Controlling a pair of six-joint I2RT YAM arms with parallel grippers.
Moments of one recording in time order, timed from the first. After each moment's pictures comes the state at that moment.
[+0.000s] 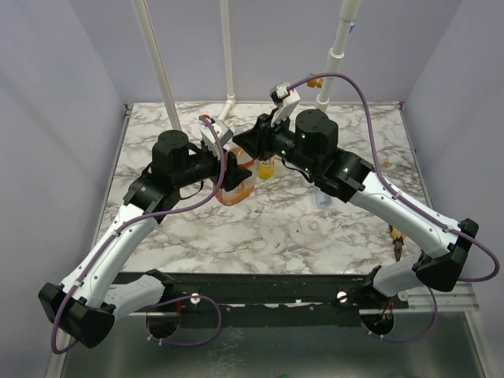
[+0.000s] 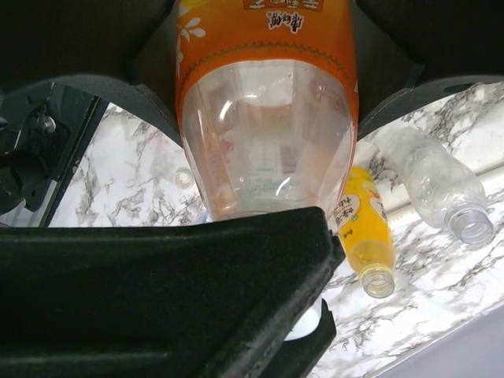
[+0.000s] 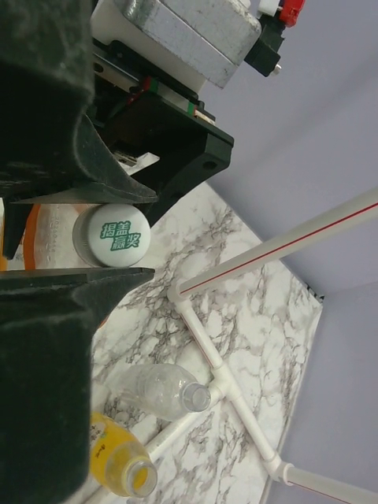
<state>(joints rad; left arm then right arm) -0.51 1.05 1.12 -0.32 0.49 -0.02 0.93 1.44 1.57 -0.21 0.10 0.30</state>
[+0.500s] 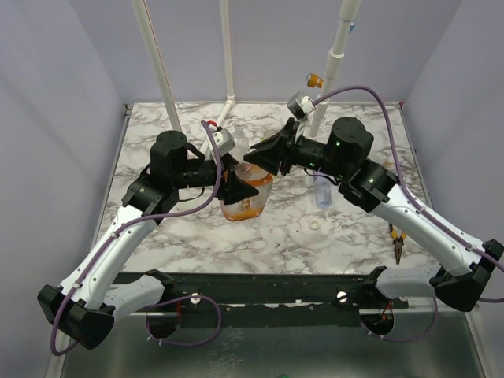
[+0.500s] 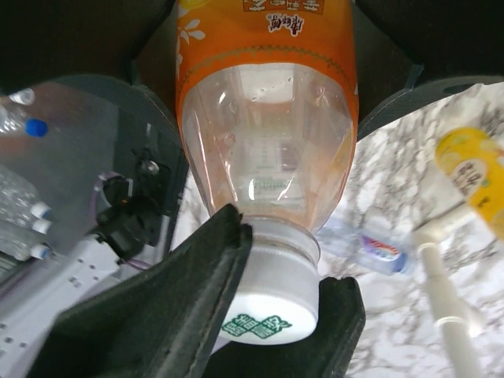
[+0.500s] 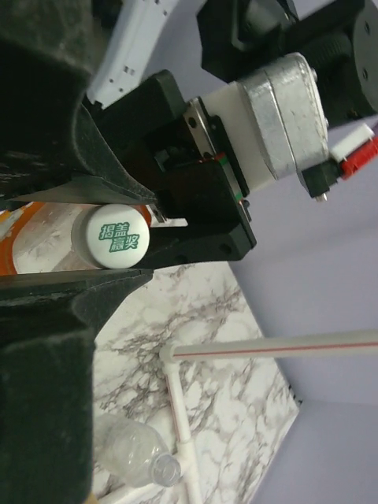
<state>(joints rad) -0.50 1.04 1.12 -0.31 0.81 -0.07 0.83 1.29 1.40 -0.11 -0.29 0.23</state>
